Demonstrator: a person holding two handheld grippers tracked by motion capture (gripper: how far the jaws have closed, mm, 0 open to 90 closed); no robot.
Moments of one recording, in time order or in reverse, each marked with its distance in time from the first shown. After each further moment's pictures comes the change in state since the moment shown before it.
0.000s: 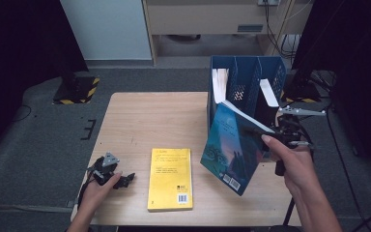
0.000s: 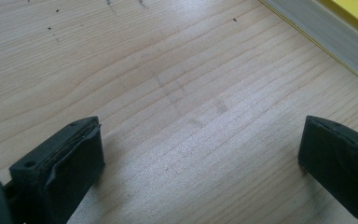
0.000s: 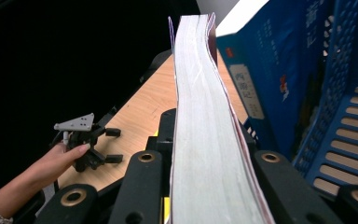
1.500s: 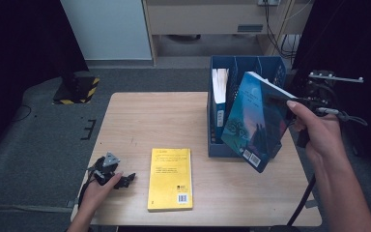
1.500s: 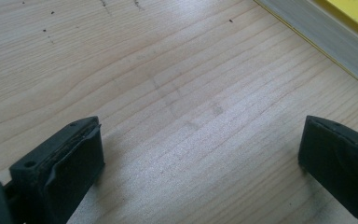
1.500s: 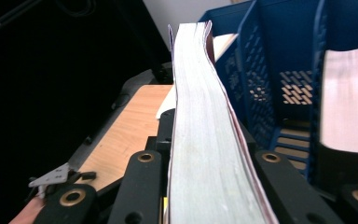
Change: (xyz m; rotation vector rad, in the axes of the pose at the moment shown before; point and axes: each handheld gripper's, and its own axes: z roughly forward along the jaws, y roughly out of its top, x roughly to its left) left arm -0.002 0.001 0.001 -0.004 -0.004 0.004; right arm -0.021 0.075 -0.037 -0.068 -0.150 0.075
